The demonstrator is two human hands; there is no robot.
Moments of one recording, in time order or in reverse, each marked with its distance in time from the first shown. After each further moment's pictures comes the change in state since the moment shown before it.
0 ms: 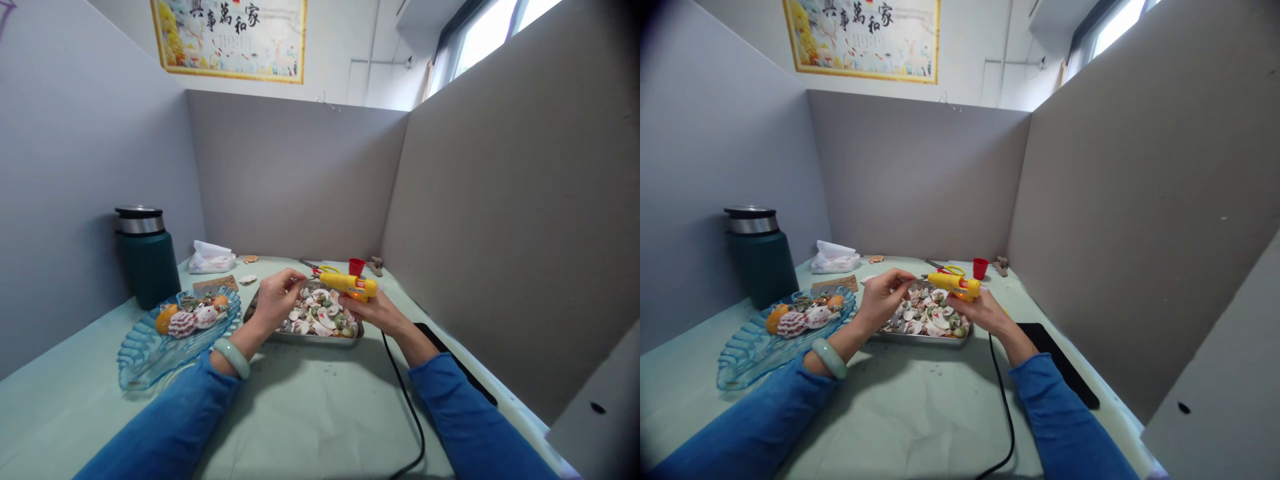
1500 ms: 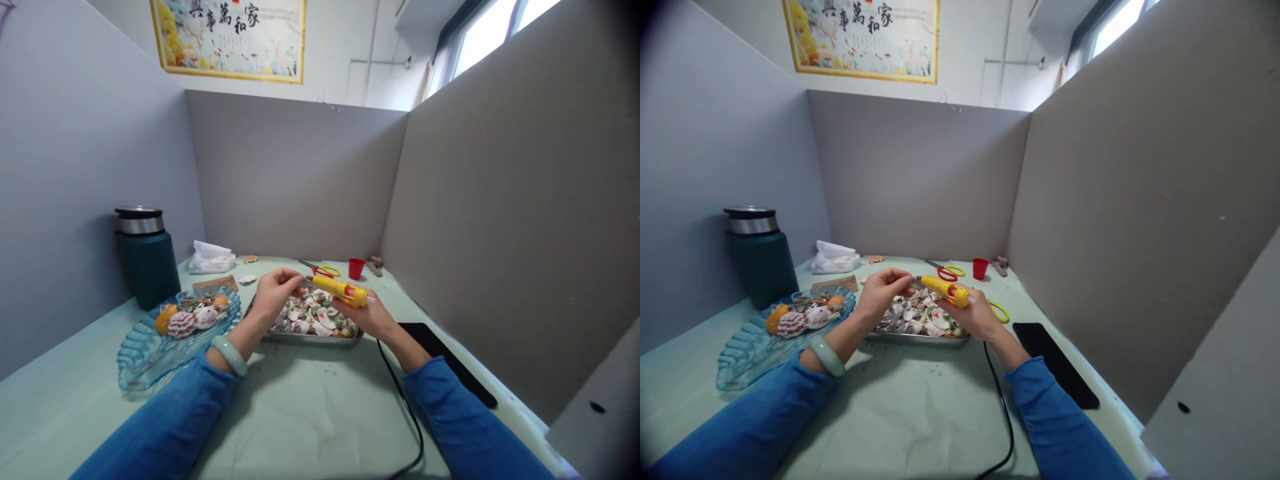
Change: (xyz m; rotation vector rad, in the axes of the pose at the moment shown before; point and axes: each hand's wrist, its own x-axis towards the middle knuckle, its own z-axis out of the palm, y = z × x) left_hand 0.009 0.006 0.004 -0.583 0.014 -0.503; right_hand -0.001 0.004 0.015 -0.224 0.130 -0.138
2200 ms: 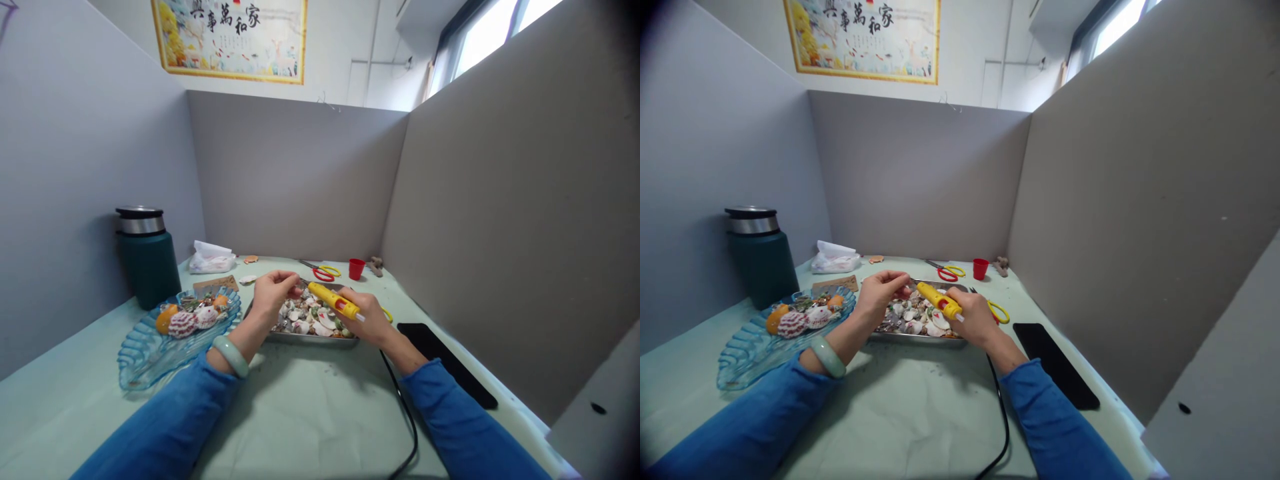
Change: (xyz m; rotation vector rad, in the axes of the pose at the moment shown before) left_hand -0.002 0.004 0.001 -0.077 0.138 -0.115; right_hand -0.004 0.002 0.000 -0.455 -0.034 -0.290
